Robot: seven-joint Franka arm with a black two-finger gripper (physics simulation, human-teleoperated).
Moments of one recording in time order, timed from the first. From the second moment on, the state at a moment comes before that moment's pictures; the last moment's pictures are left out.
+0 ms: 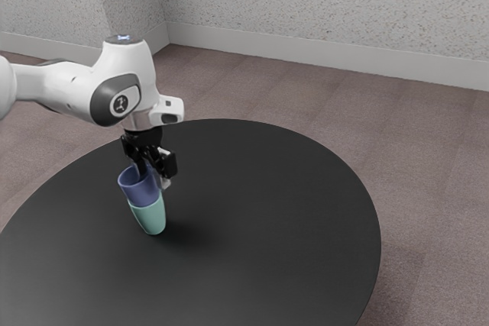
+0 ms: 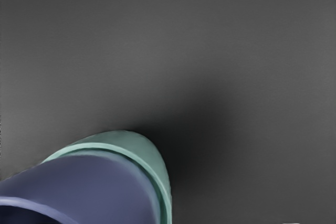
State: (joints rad) arm -0.14 0.03 0.15 -2.11 0.05 2.12 0.13
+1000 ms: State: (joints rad) arm -0.14 -0.01 0.13 -1.88 -0.02 1.92 0.15
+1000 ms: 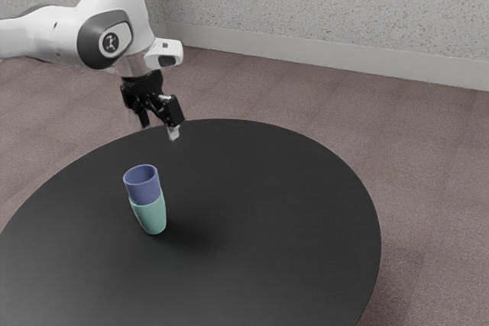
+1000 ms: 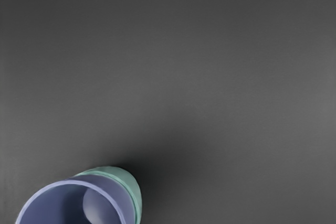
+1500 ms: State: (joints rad) arm -0.14 0.07 0.14 -1.62 -0.02 1.74 0.15
